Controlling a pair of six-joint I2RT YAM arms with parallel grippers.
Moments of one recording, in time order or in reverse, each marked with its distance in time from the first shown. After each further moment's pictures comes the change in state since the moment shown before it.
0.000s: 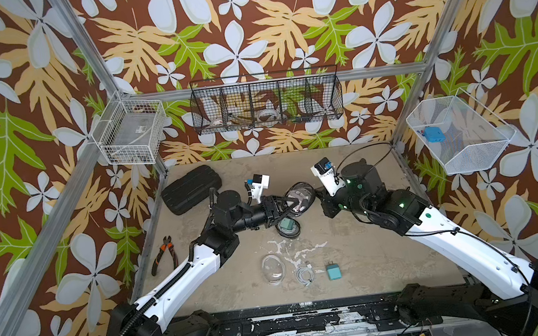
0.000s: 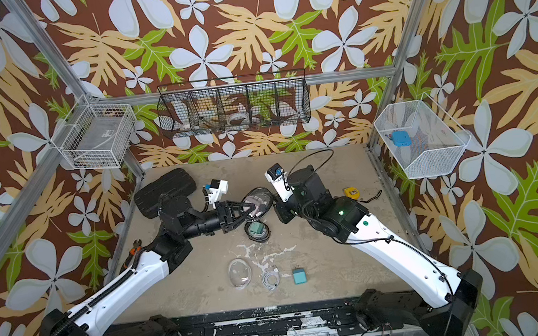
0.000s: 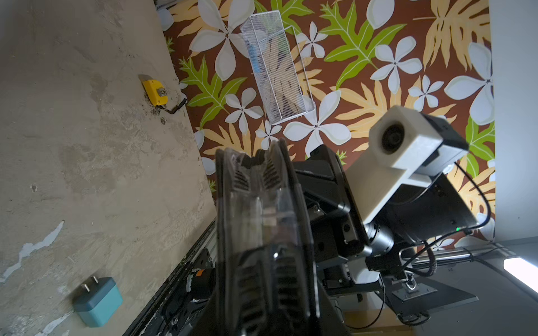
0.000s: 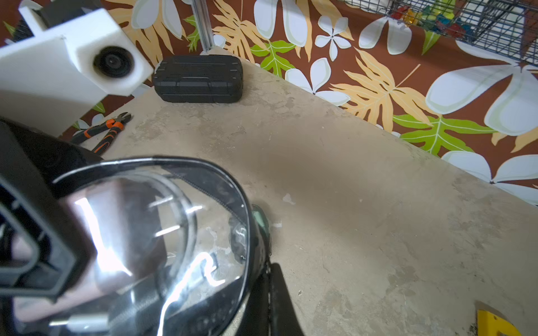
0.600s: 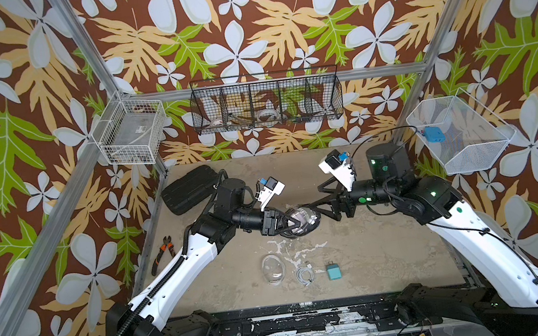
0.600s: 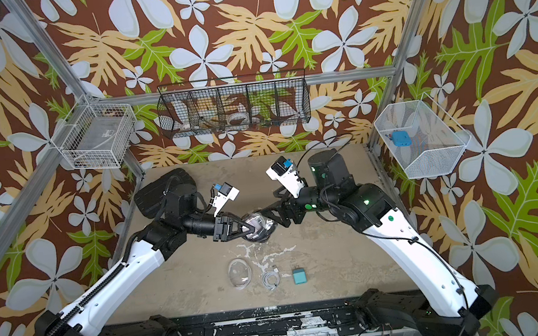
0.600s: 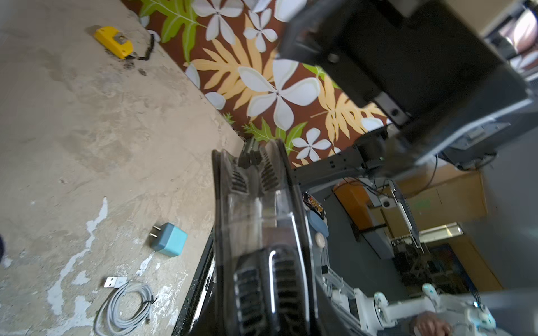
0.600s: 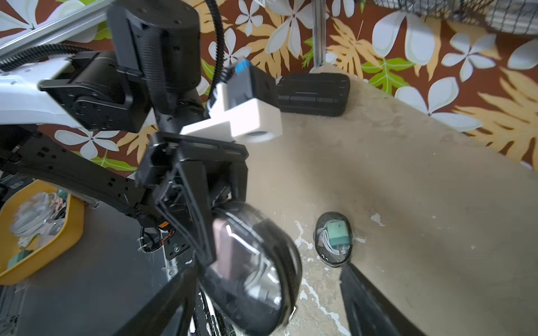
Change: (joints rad) left arm 0.012 0.042 0.225 -0.578 0.328 0.771; right arm -0.132 -0.006 0.185 -0.209 -0.597 -0.045
